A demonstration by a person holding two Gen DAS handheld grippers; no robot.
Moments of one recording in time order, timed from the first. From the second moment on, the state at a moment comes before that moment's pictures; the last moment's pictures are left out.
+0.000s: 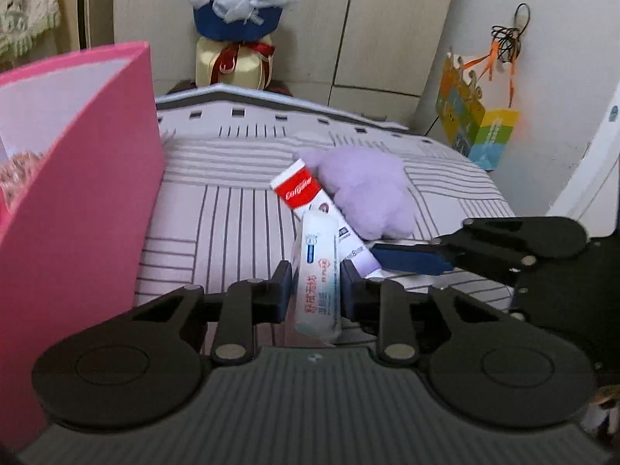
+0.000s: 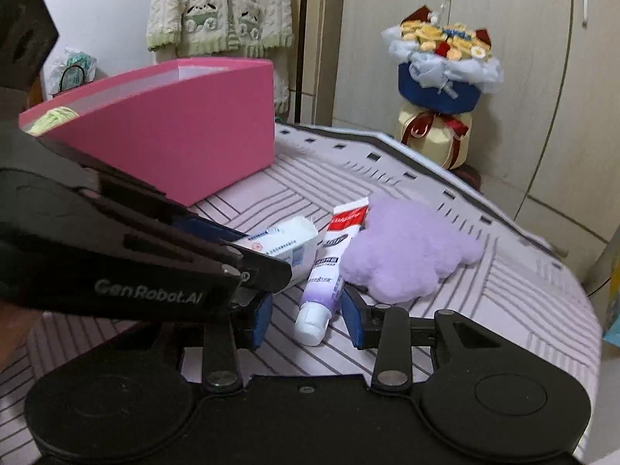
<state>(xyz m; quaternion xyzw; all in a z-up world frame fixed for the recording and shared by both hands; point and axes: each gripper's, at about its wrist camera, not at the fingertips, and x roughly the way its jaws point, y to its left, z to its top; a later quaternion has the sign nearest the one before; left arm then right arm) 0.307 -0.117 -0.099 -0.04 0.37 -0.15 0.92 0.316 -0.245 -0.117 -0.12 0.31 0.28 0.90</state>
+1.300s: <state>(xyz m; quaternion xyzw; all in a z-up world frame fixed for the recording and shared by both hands) 0.289 -0.108 -0.089 -0.09 0.36 -0.14 0.92 0.289 -0.258 -0.116 -0.05 0.33 0.24 0.91</state>
